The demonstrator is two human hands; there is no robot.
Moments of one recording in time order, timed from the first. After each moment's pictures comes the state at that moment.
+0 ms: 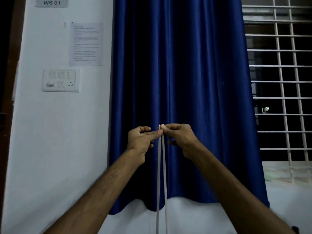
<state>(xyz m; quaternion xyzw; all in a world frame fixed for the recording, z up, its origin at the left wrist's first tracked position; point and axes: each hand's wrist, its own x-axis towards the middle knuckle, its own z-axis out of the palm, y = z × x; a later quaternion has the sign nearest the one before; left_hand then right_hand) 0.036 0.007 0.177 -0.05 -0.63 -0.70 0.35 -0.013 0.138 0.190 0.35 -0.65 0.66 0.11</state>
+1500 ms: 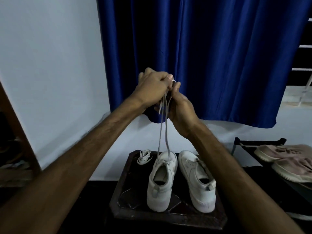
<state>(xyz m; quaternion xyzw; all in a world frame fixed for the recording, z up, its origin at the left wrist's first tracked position) 0.006 -0.007 0.053 -0.07 -0.87 -0.35 0.33 -0.015 0.108 0.003 0.32 -0.56 0.76 -0.07</state>
